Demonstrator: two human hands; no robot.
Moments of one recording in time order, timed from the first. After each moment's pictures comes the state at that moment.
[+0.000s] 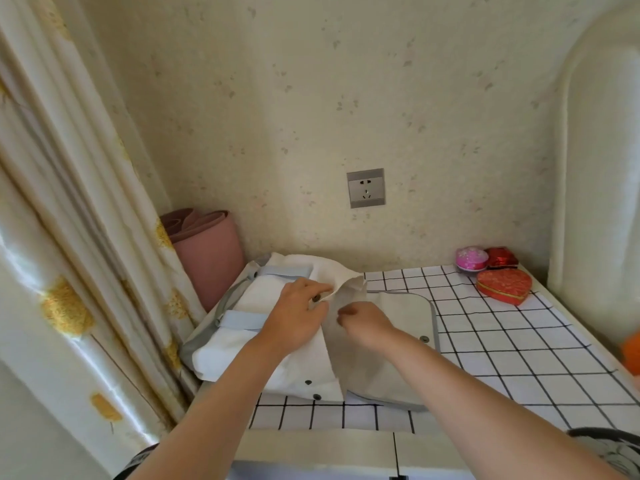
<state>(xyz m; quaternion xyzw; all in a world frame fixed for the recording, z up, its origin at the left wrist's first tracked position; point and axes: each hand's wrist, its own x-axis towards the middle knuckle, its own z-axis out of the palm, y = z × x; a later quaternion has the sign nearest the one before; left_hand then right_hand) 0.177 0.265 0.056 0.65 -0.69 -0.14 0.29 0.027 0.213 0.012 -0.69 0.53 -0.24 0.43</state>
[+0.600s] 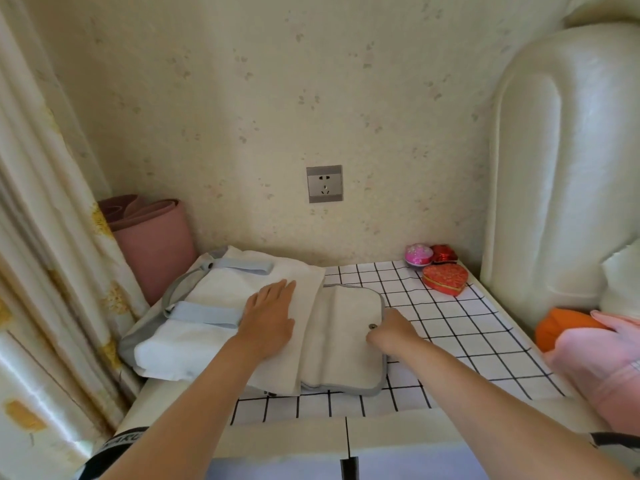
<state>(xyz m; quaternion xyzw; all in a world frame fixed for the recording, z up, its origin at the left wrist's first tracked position) 0.160 0.250 0.017 0.68 -0.73 0.01 0.08 -0.078 0.219 -0.023 -0.55 0.70 -0.21 0.40</state>
